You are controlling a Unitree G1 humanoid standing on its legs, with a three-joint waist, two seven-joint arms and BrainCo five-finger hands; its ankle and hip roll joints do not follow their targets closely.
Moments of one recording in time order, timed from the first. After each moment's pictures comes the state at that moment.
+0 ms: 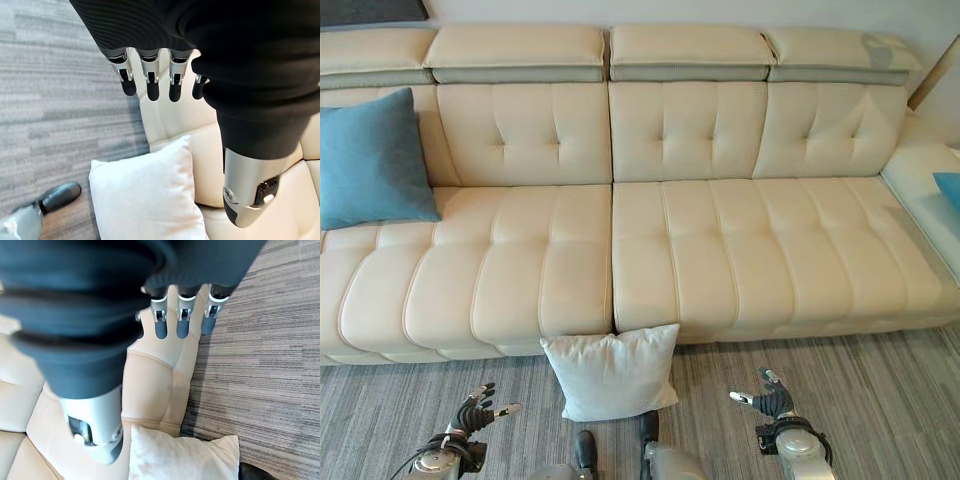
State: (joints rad) left arm 0.07 0.40 -0.10 0.75 -0.18 -0.08 0.07; right arm 0.00 -0.43 0.14 0.70 0.12 -0.04 -0.12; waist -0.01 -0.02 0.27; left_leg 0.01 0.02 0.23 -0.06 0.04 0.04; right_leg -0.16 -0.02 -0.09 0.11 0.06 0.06
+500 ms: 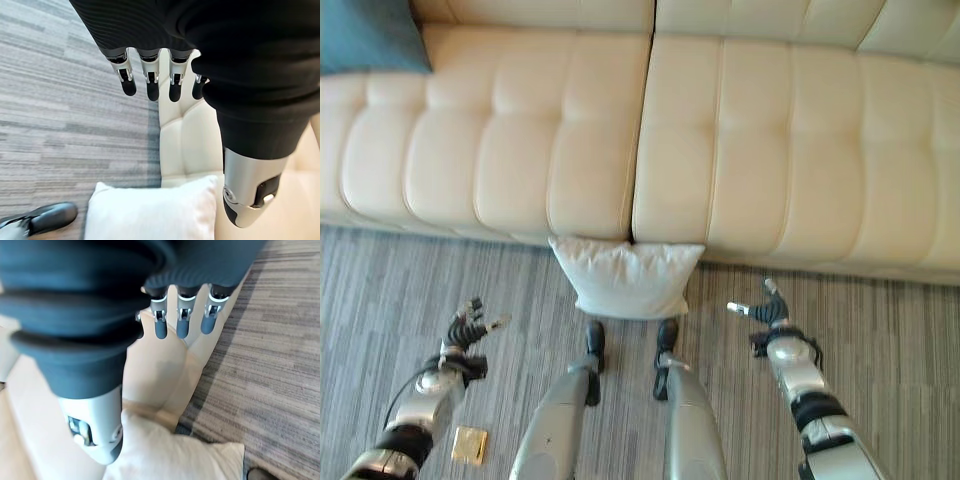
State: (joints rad) left arm -0.32 0.47 -0.12 0.80 -0.44 -0.17 0.21; right arm -0.50 -0.52 0.22 0.87 0.24 -0.07 -0.23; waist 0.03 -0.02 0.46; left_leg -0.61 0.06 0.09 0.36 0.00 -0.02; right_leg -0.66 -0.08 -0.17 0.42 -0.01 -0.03
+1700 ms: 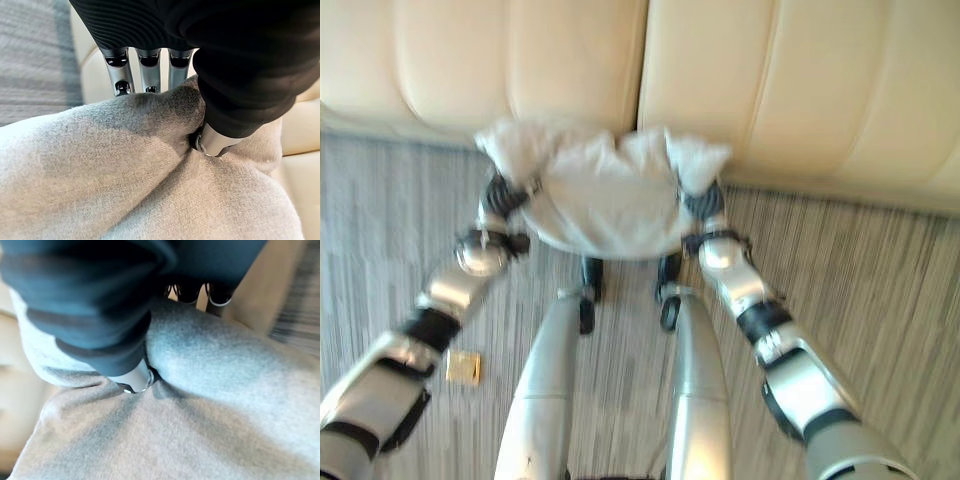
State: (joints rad) left arm -0.61 0.52 -0.41 0.45 -0.36 -0.14 0.38; right arm -0.68 -0.43 0.46 0.50 0.32 -0.12 -0.41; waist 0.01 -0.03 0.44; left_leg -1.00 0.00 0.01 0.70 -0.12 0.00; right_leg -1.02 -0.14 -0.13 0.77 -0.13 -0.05
